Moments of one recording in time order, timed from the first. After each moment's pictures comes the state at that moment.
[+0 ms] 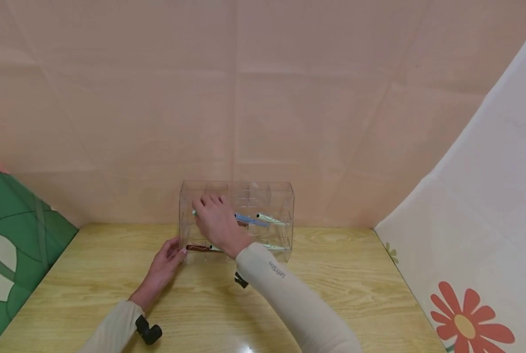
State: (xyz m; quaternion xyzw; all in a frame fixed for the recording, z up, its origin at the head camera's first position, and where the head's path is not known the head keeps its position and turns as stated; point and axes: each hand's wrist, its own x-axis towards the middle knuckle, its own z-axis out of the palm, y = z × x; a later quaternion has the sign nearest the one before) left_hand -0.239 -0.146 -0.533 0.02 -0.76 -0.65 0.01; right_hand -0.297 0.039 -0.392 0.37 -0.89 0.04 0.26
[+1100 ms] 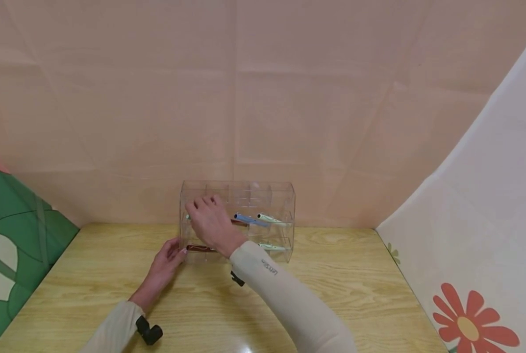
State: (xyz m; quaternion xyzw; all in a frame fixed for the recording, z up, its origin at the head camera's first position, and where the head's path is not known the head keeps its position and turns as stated) left_hand -0.241 -0.146 -0.534 0.03 -0.76 -0.65 0.01; right_hand -0.304 0.025 -0.402 0.39 -0.89 -0.02 0.26
